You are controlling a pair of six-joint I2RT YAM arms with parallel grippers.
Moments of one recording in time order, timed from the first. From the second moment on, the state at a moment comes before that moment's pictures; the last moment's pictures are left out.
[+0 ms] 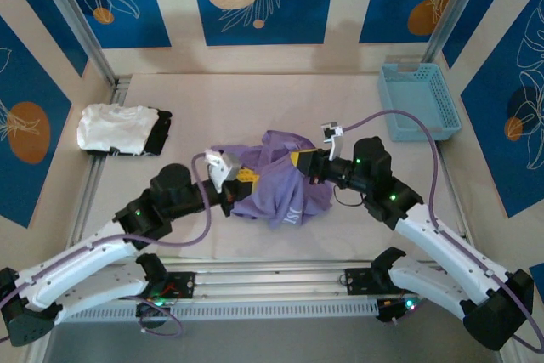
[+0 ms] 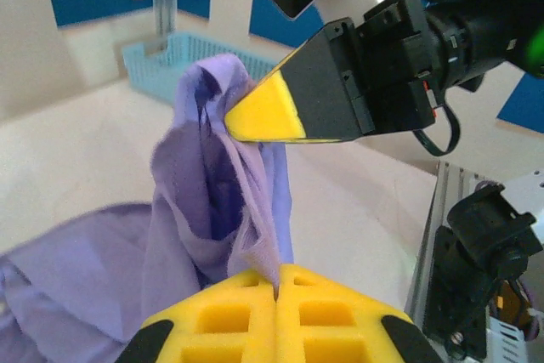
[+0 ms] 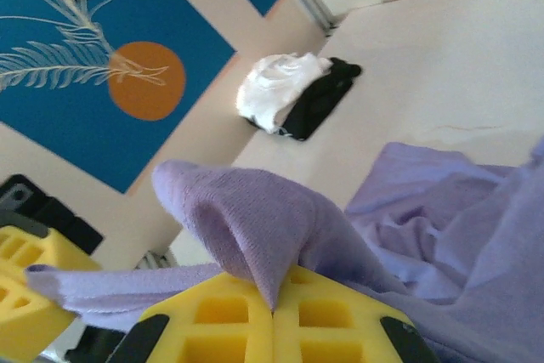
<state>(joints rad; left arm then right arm) -0.92 0.77 0.71 -0.07 0.21 -0.11 0.60 0.87 0.73 -0.08 -0.40 0.60</state>
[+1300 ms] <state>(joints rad) -0.92 0.70 0.69 -0.14 0.23 0.42 0.42 1.13 0.83 -0.12 -0.91 0.56</state>
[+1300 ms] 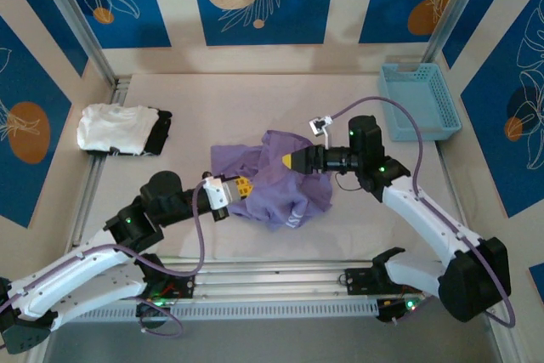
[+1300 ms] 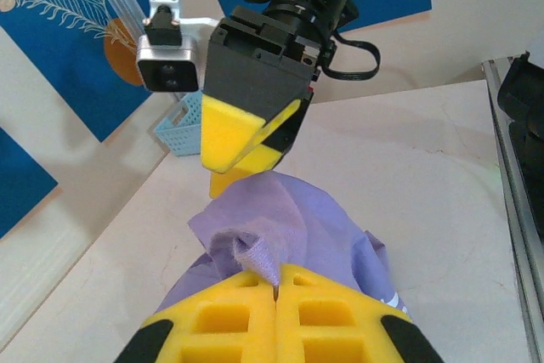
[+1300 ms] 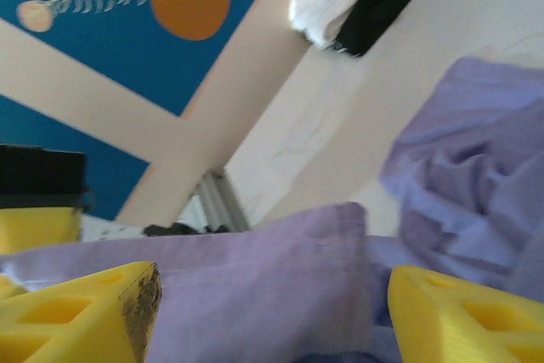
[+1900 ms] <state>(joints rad) -0.92 0.70 0.68 -0.08 0.09 0.36 0.43 1.12 0.86 0.07 -1.00 0.71</state>
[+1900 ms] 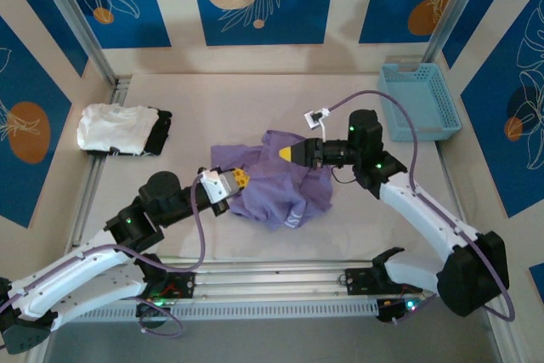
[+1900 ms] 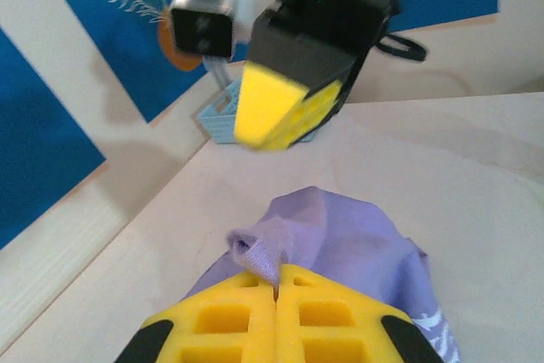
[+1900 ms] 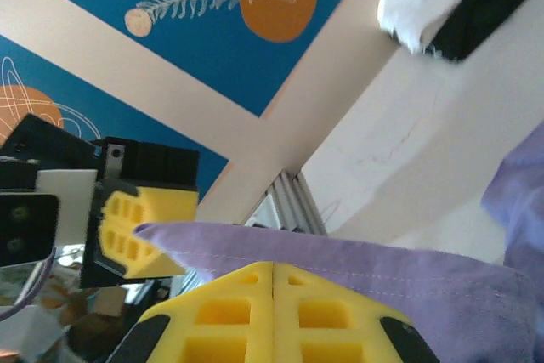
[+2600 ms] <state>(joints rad) -0.91 0.75 0.67 0.01 0.09 0.34 0.42 1.34 1.00 -0.27 -1.01 0.62</state>
